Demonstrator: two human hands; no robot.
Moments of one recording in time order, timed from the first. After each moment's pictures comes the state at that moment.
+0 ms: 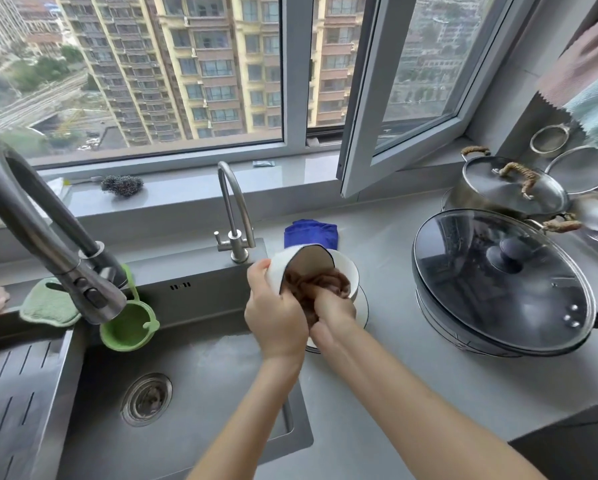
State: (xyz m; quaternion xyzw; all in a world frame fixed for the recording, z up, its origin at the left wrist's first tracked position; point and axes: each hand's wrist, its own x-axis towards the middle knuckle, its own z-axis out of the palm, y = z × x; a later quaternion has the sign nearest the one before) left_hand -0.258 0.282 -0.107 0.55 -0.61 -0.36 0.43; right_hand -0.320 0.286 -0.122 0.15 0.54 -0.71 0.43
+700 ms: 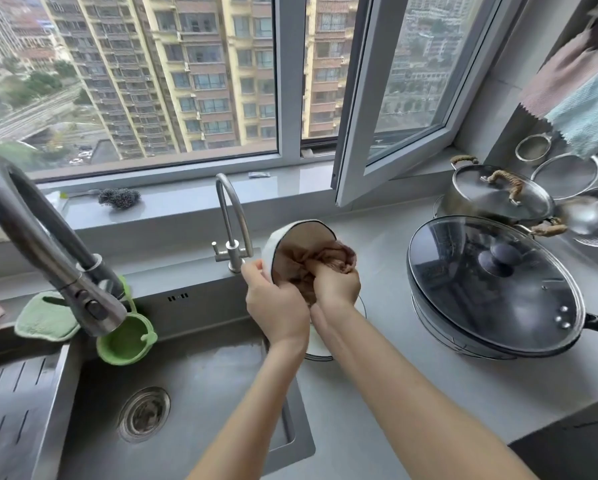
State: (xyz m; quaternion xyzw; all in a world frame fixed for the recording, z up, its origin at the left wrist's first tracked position) left_hand -0.272 0.270 -0.085 0.57 -0.53 -0.40 0.48; right_hand -0.329 0.269 -0.095 0.06 0.57 -0.76 0.30
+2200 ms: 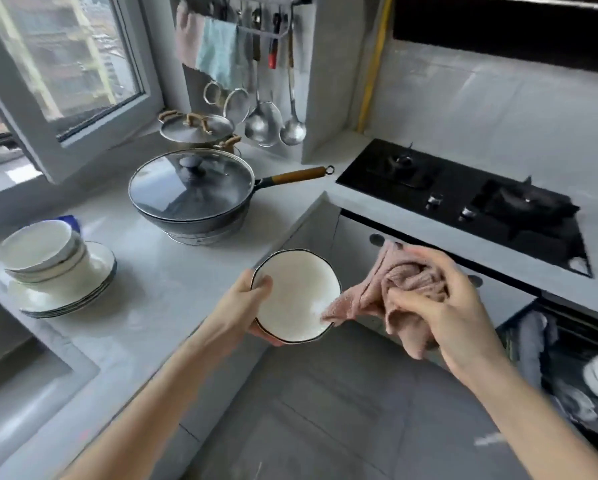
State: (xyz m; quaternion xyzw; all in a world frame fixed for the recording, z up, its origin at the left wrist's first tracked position) left_hand -0.257 0.611 -0.097 0.18 -0.68 -0.70 -0.07; right_hand -0.247 0.845 -0.027 -0.04 0.72 -0.69 0.02
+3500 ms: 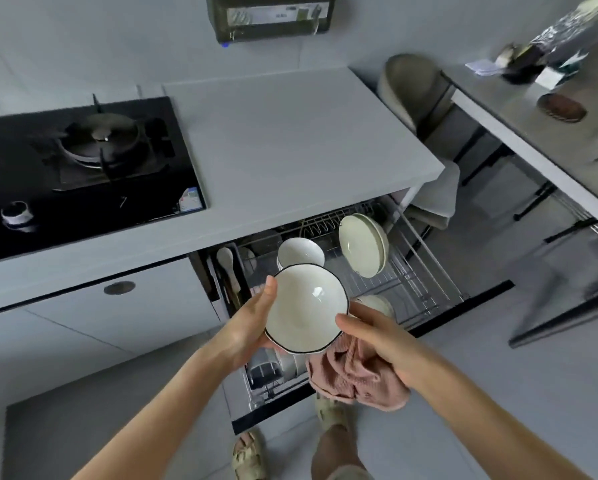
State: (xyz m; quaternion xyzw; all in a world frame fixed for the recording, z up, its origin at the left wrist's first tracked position) left_hand -0.401 1.302 -0.188 -0.12 -0.61 -0.56 -0.55; right_hand -0.241 1.440 -0.165 0.34 0.59 -0.73 0.07
